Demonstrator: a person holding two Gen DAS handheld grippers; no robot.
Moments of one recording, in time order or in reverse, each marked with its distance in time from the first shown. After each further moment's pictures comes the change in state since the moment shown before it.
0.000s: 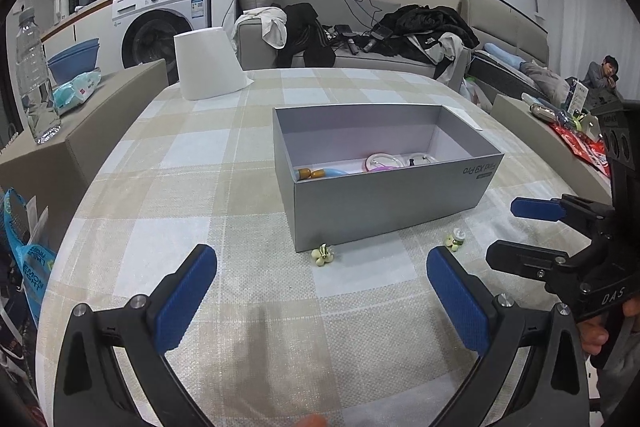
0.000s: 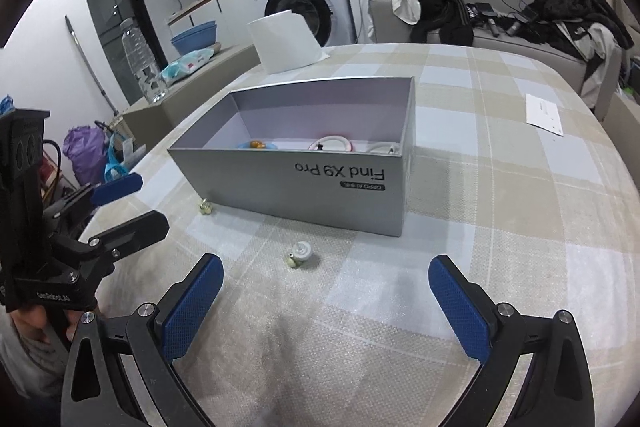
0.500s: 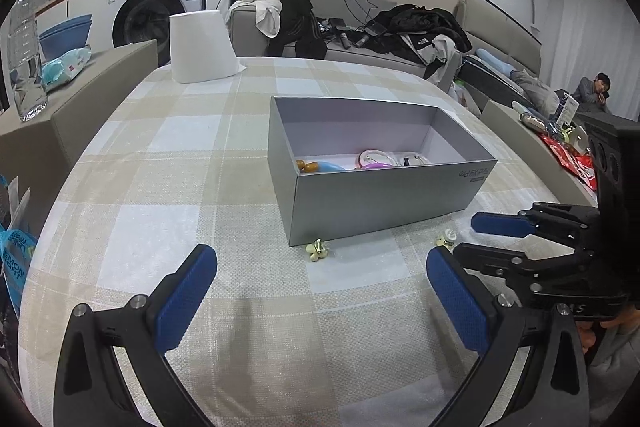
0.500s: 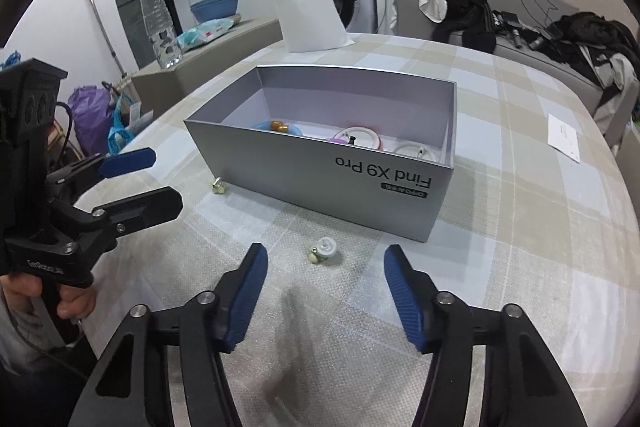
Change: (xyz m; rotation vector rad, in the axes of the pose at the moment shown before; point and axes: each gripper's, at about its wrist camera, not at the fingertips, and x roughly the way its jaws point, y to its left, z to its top) left arm 0.002 0.010 0.001 -0.057 0.031 -0.084; right arm 0.012 0.022 0.006 -0.130 0.077 -0.017
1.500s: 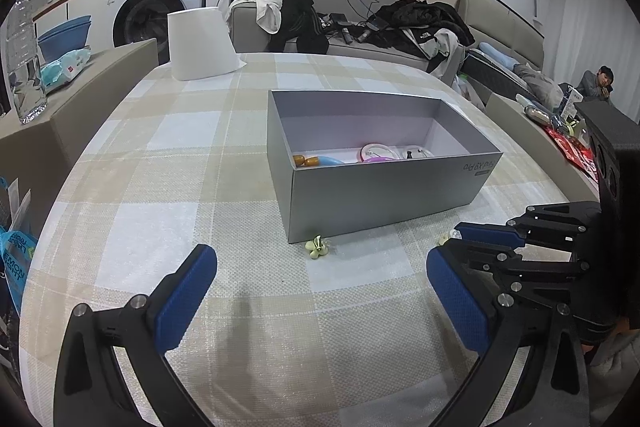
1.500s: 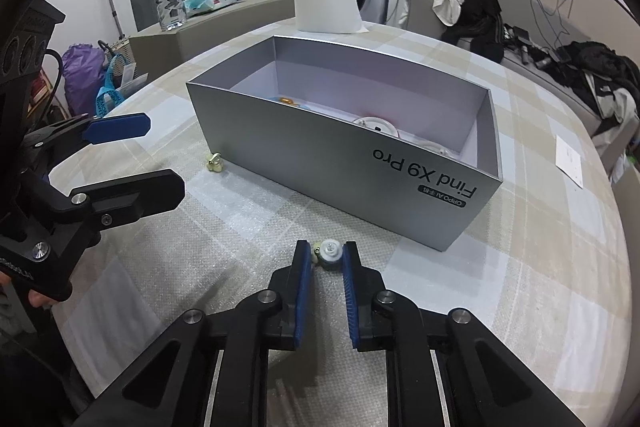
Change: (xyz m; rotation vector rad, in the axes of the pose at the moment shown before) left arm 0.005 -0.003 0.001 0.012 0.019 0.017; right arm 0.016 0.019 0.000 -0.104 0.037 -0.064
